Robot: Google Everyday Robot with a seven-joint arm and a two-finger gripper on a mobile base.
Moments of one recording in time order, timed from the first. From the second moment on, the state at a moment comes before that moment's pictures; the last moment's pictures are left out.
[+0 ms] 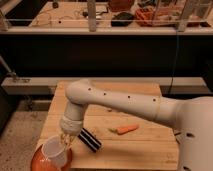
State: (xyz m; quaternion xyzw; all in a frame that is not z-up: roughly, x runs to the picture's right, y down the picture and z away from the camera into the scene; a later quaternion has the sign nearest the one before) arm -0.173 0.232 0.616 -0.29 -0.51 -0.51 0.63
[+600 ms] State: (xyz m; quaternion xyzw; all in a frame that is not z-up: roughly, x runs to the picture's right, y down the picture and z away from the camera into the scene) arm -0.175 0.241 0.651 -0.27 -0.53 -0.49 0.63
